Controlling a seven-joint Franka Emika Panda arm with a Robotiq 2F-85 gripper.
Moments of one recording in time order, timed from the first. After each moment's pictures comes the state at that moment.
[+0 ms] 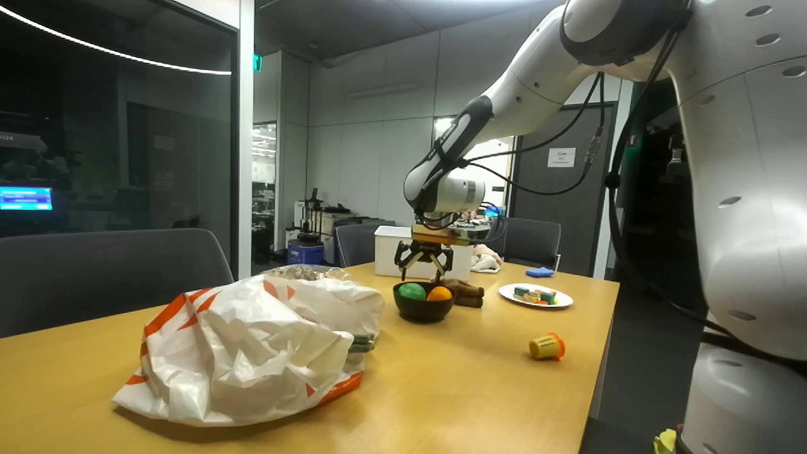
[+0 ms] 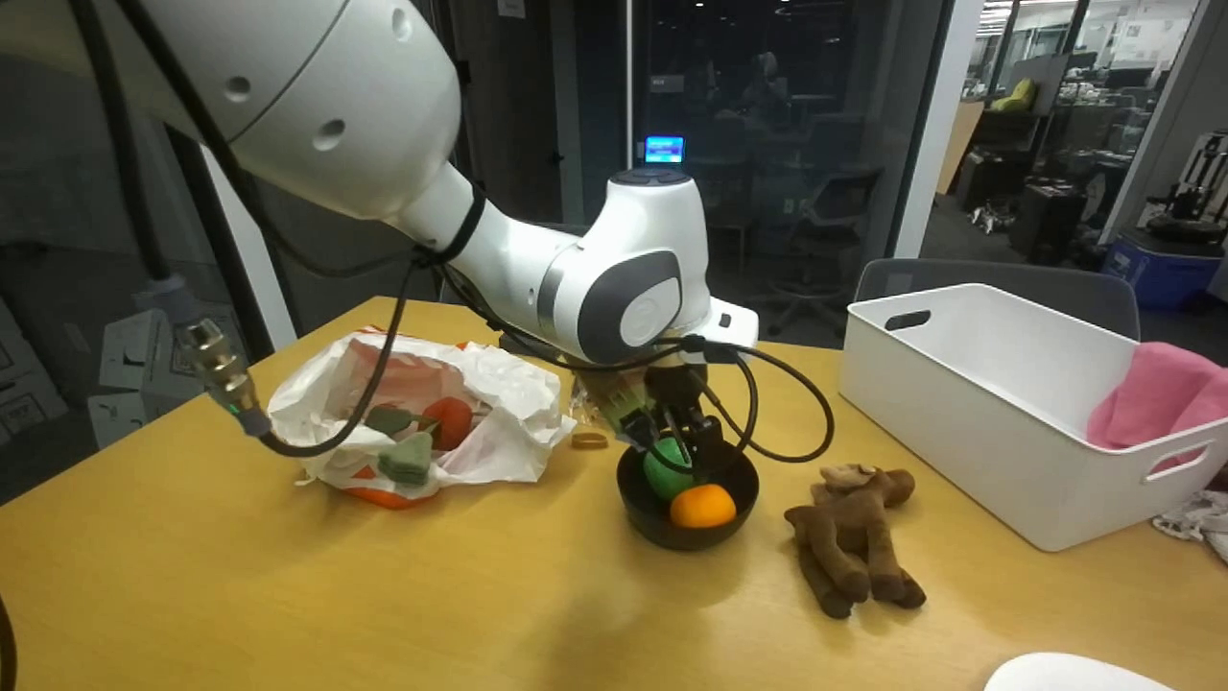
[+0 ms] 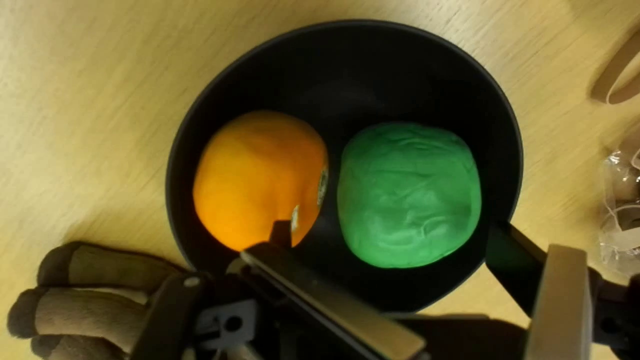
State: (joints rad) arm -0.17 0.27 -0.19 -2.07 0.04 2.55 0.38
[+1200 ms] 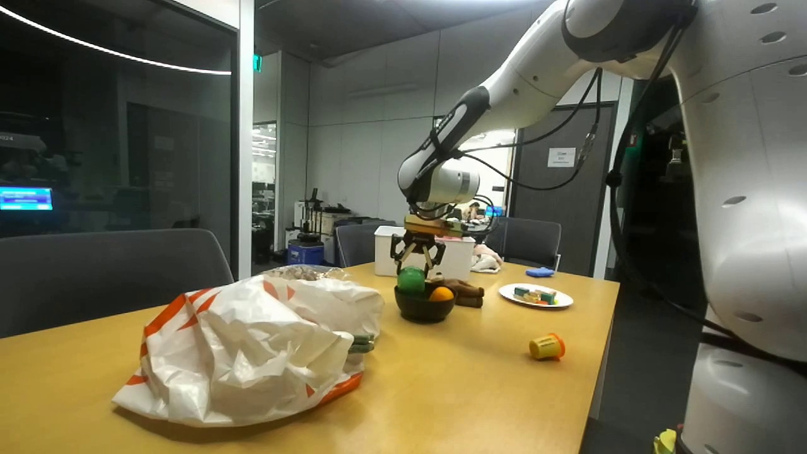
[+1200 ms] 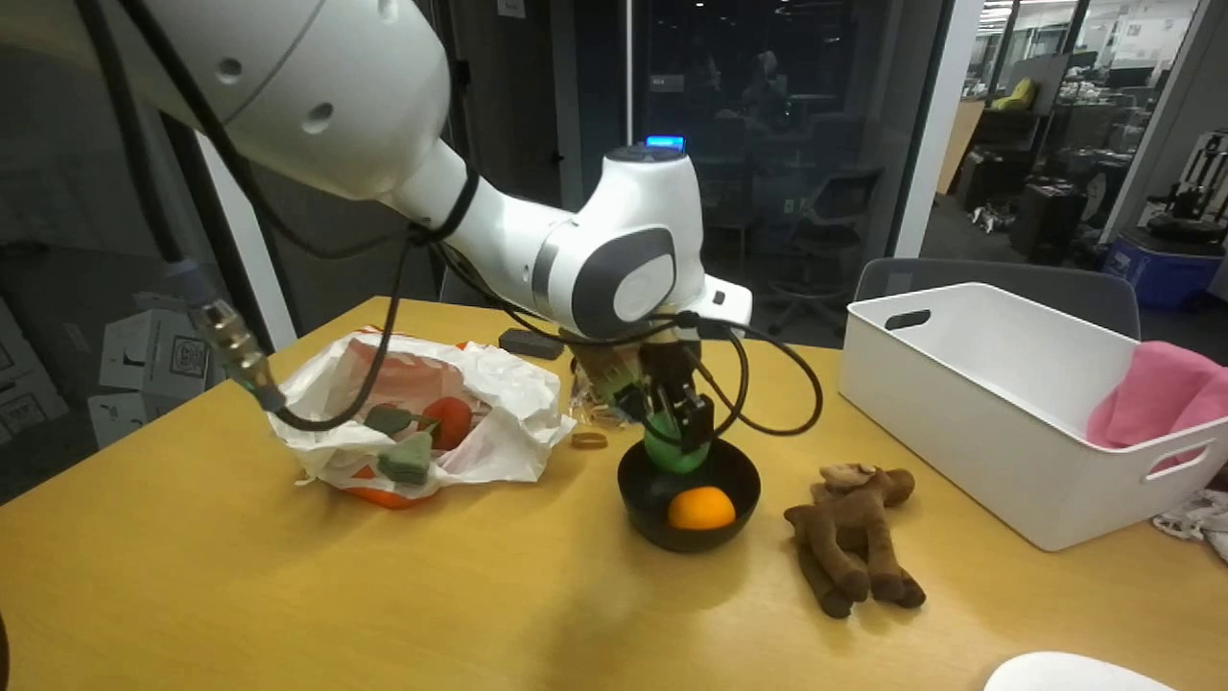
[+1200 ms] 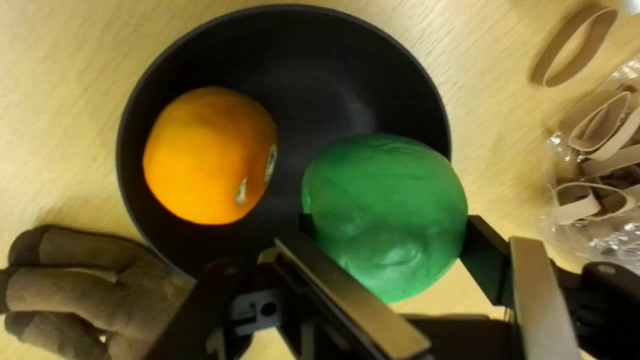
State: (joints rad) arm -0.14 0.25 -0.20 -2.04 0.07 2.52 0.39
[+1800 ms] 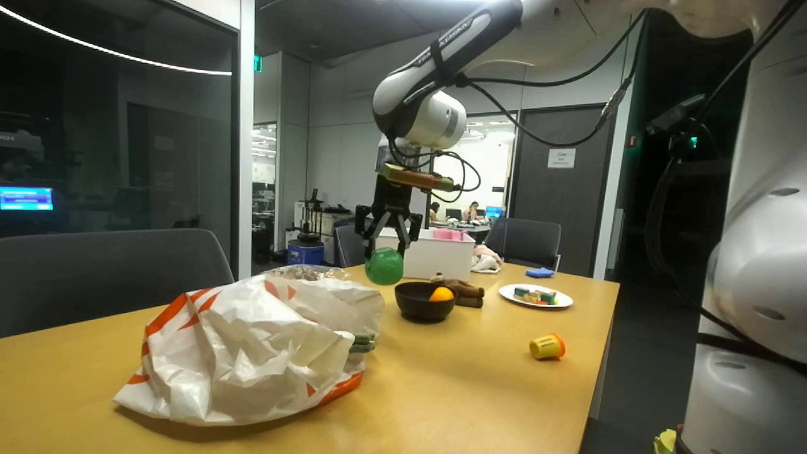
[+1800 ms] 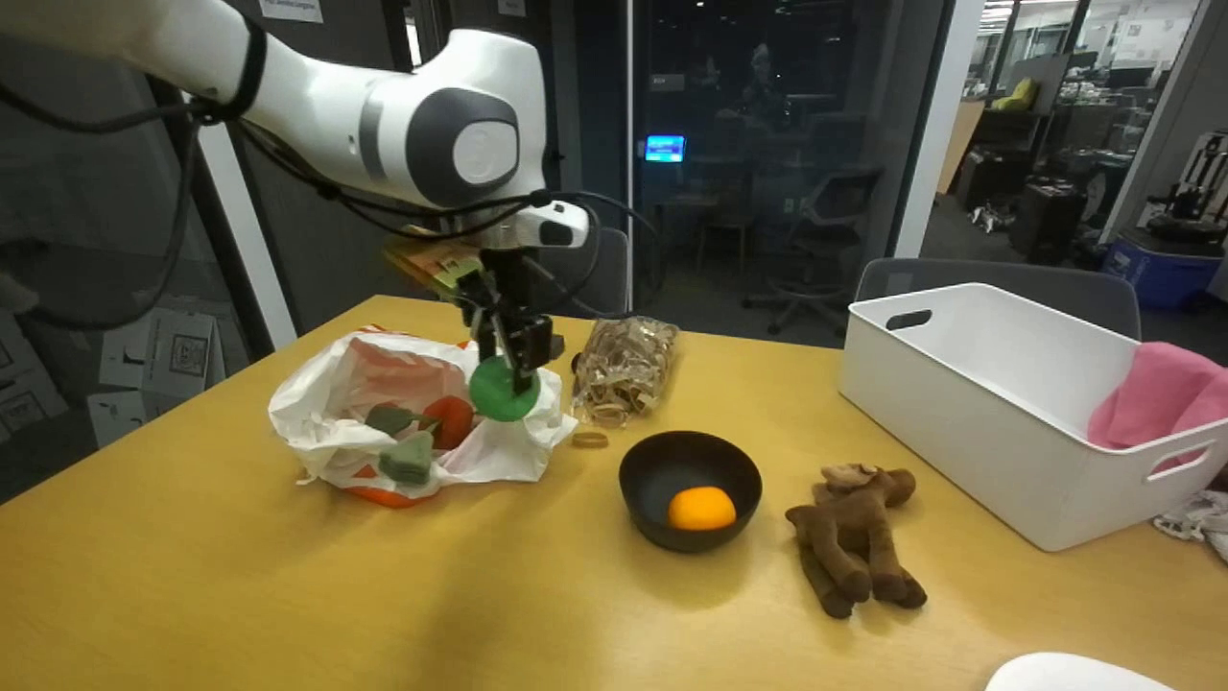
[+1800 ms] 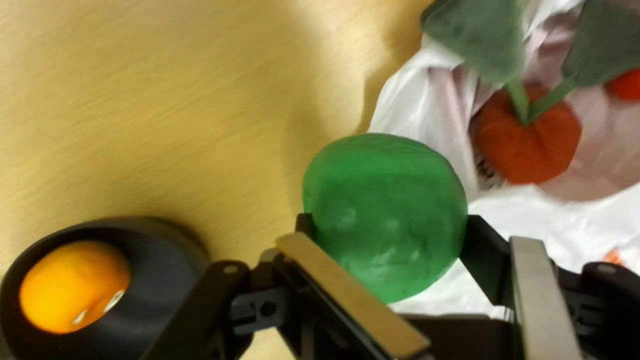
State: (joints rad) arm -0.02 -0.02 -0.05 -2.11 0.09 2.10 0.29
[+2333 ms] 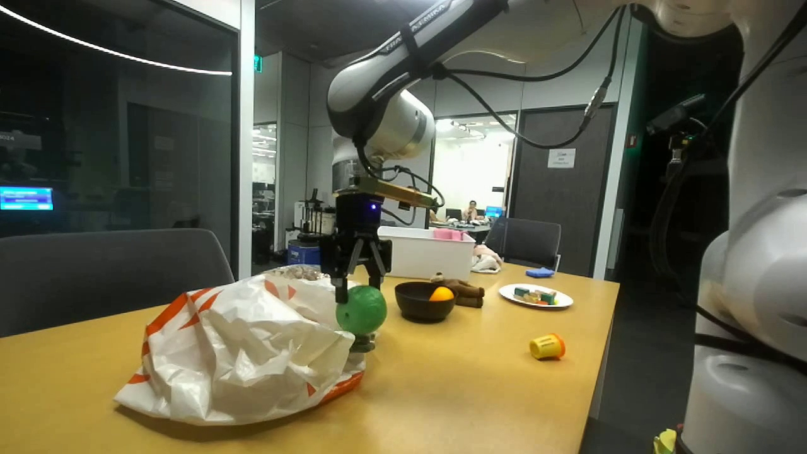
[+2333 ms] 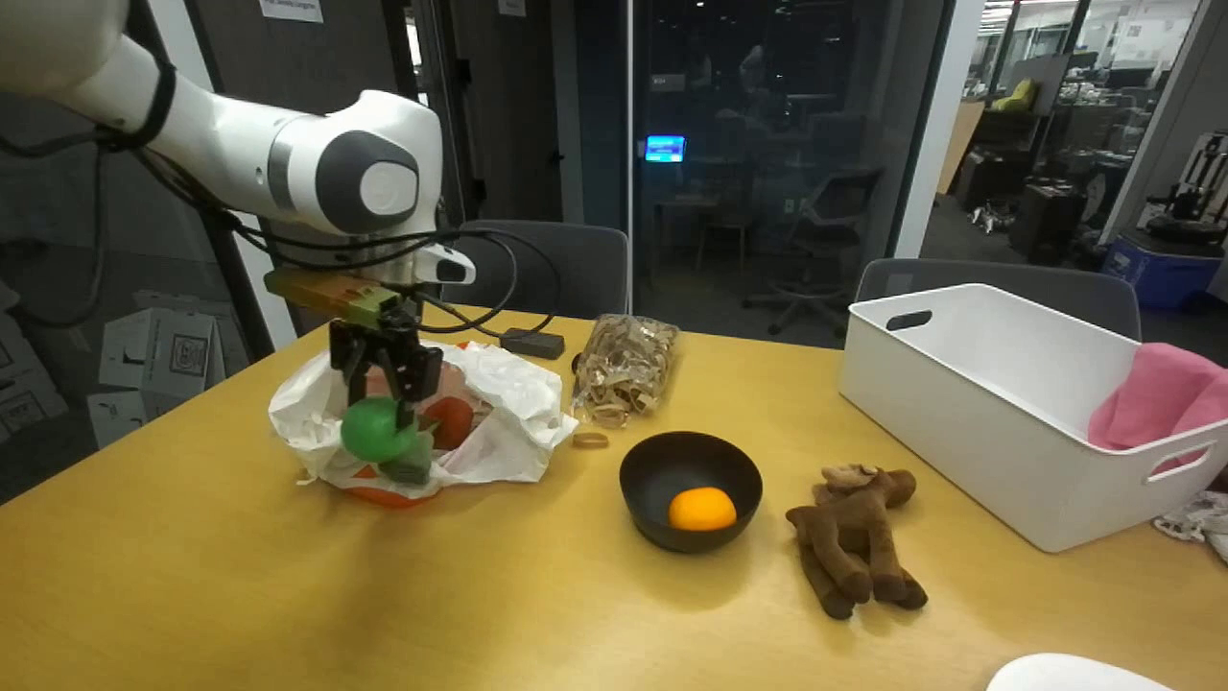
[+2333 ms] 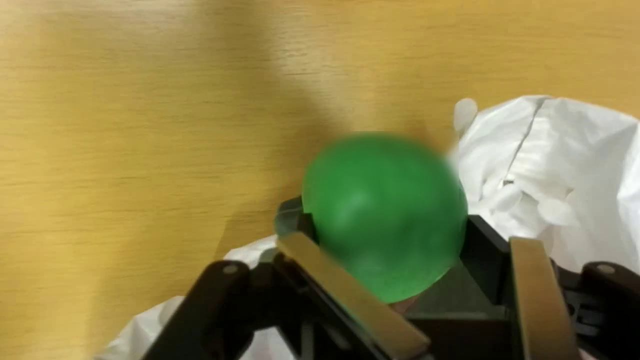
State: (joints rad) arm 0.08 0.02 0.08 -2.15 0.15 1.97 0.08
